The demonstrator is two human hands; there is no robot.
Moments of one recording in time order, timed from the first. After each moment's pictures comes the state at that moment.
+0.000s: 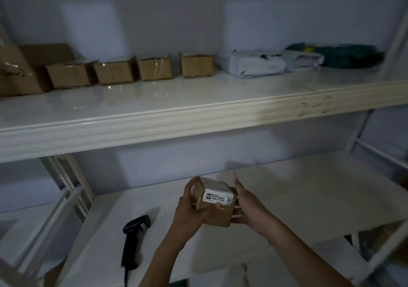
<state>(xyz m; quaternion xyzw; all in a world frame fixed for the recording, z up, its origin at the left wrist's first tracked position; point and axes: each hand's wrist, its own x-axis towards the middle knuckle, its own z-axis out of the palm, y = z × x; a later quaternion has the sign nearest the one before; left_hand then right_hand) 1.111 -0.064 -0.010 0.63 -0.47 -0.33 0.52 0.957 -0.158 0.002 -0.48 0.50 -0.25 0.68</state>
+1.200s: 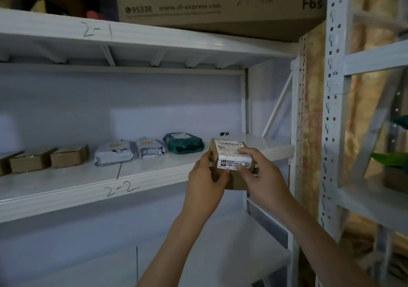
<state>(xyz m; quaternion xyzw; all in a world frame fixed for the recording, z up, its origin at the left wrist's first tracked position) 0.632 -0.140 0.260 0.51 -0.66 -0.06 0.55 0.480 -0.160 0.261 -0.72 0.38 -0.55 0.18</state>
